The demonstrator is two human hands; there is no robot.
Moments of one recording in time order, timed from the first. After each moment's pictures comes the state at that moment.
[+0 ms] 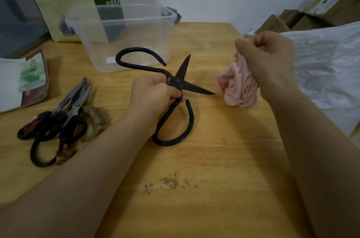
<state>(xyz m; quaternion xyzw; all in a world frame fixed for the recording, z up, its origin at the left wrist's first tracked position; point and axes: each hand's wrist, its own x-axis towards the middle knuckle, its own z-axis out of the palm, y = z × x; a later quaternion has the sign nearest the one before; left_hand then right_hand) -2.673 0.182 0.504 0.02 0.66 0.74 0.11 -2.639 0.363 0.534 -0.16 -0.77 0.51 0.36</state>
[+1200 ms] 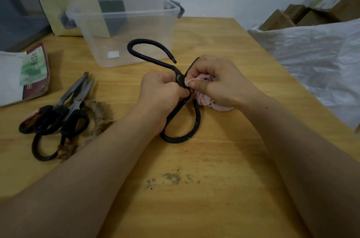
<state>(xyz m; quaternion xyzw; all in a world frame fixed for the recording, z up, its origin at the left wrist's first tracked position) -2.670 0.187 0.499 0.08 0.70 0.71 0.10 -2.659 0.325 0.505 0.08 -0.92 0.35 0.13</state>
